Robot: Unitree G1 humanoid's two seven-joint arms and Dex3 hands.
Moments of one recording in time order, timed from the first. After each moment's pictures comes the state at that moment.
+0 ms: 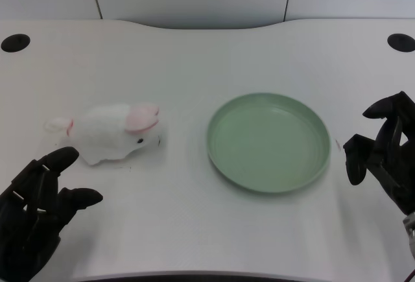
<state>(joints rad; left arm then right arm) 0.11 0.08 0.36 0.01 -0.68 0.24 -0.43 -0.16 0.03 -0.22 0.17 0.42 -0.02 0.29</state>
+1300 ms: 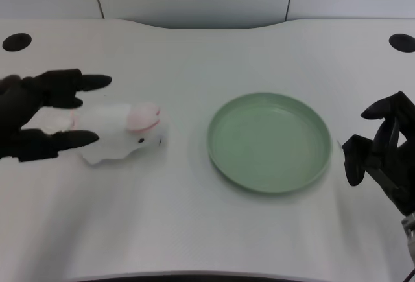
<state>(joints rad) -0.21 0.57 0.10 -0.12 0.30 -0.11 -0.39 -0.16 0.04 -0.22 0.19 0.41 -0.06 0.31</state>
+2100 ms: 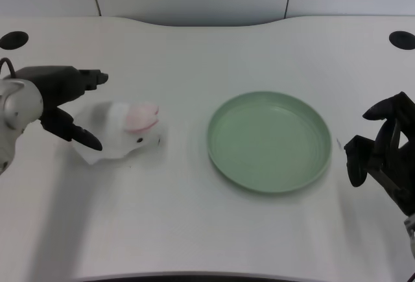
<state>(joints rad) -0.80 0.52 -0.39 0.73 0.66 -0.08 -0.48 -0.16 0.03 -0.22 0.20 0.41 -0.07 0.32</state>
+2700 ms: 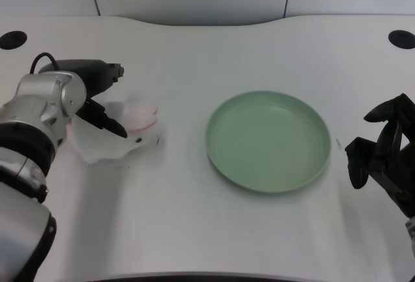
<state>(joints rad) -1.06 0.30 -0.54 1.24 0.73 -0.07 -0.22 -0.16 0.02 -0.23 0.22 0.41 -0.08 0.34</state>
